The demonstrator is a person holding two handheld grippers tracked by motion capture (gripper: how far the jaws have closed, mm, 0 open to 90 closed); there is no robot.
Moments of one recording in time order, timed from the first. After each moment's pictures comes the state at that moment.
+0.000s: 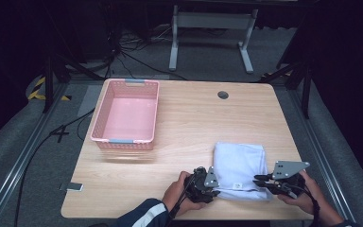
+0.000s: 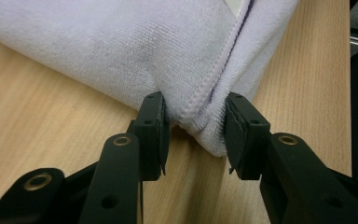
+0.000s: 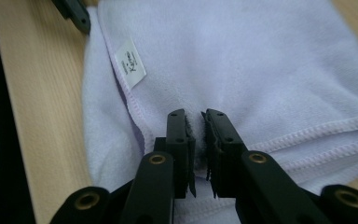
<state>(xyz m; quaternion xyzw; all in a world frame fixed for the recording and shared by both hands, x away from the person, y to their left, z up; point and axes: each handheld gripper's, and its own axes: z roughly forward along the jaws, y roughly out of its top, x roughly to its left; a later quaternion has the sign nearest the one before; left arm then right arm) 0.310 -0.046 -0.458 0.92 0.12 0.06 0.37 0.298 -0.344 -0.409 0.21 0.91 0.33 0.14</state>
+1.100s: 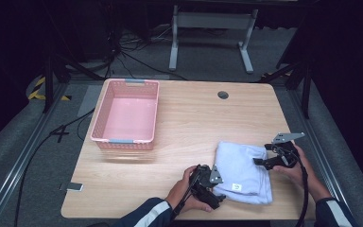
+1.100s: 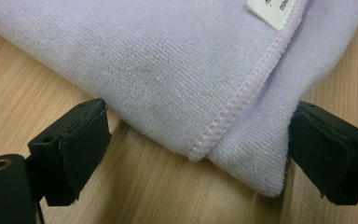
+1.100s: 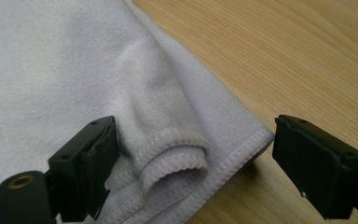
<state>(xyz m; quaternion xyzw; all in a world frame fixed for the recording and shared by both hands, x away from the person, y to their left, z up) 0.324 -0.064 -0.472 0.92 0.14 0.06 0.36 0.397 -0.379 -0.443 0.38 0.86 0.32 0.13</state>
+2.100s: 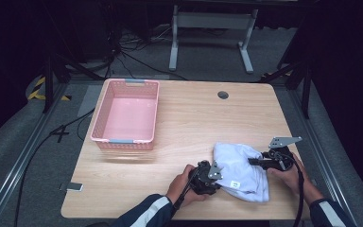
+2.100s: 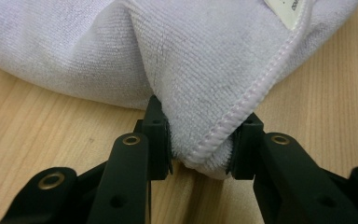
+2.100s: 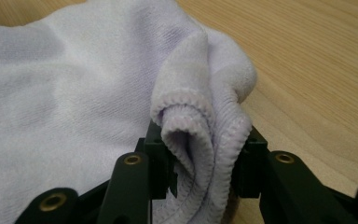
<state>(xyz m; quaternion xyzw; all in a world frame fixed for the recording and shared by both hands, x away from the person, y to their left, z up) 0.335 -0.060 -0.464 0.92 0.11 0.06 0.37 0.385 -0.366 -0.448 0.34 0.85 0.38 0.09</state>
